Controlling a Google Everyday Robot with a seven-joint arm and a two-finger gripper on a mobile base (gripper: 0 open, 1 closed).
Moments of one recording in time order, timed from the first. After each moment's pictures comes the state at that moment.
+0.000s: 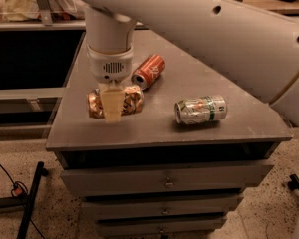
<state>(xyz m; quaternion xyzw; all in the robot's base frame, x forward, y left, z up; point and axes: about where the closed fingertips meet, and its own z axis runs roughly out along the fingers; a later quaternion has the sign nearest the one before) 0.496 0.083 0.878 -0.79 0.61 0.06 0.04</state>
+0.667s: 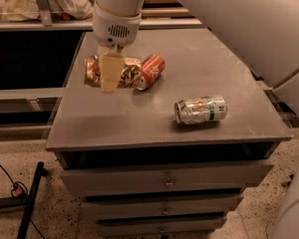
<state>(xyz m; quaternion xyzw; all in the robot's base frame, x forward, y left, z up) 0.536 0.089 0.940 -0.77 0.62 0.07 0.13</state>
